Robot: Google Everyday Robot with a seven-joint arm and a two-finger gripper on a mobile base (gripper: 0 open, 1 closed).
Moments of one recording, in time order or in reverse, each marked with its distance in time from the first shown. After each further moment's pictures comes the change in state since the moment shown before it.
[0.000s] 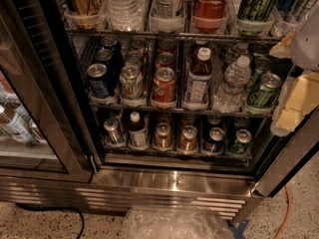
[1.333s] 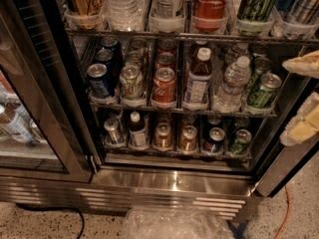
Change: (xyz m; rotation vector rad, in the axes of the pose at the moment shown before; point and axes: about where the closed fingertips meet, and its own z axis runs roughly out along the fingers) arm 0.026 0.002 0.018 -0.006 -0.352 0.071
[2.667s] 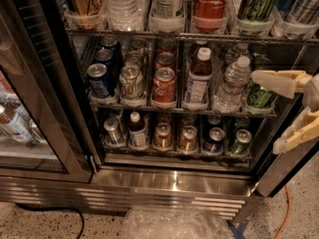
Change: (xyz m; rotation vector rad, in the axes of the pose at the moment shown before) arm -0.025 0.024 0.024 -0.248 -0.665 -0.047
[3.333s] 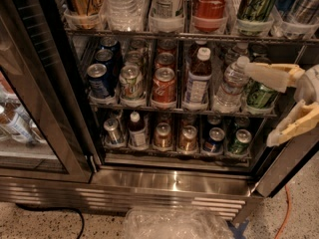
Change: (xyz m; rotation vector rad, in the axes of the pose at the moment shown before) arm -0.025 0.000 0.010 -0.034 -0.129 -0.001
